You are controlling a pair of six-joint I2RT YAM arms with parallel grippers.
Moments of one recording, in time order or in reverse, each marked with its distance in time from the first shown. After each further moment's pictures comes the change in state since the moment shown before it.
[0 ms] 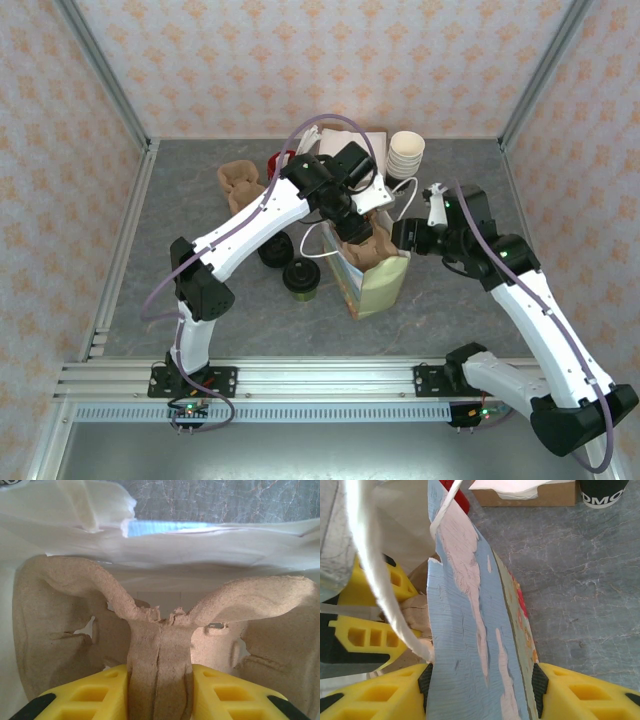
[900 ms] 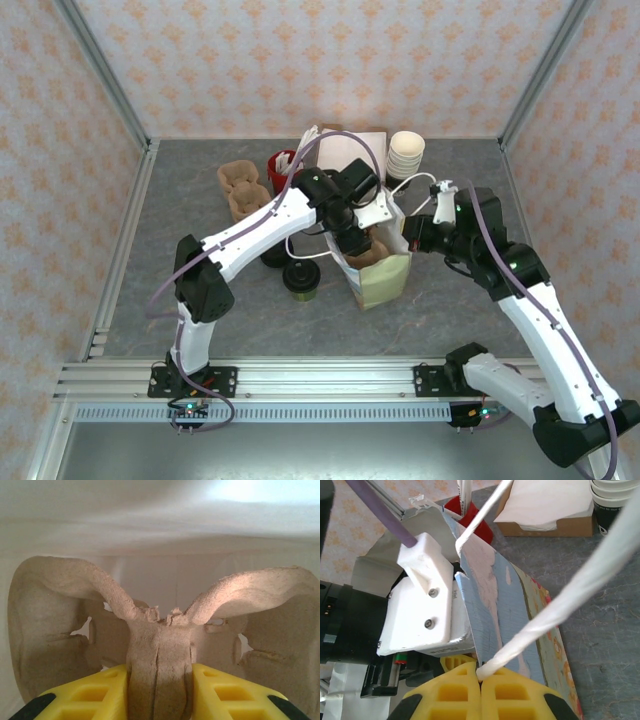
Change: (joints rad) left arm -0.019 -0.019 -0.177 0.102 -0.020 0.052; right arm -0.006 -0.074 -0.015 0.086 -0.029 0.035
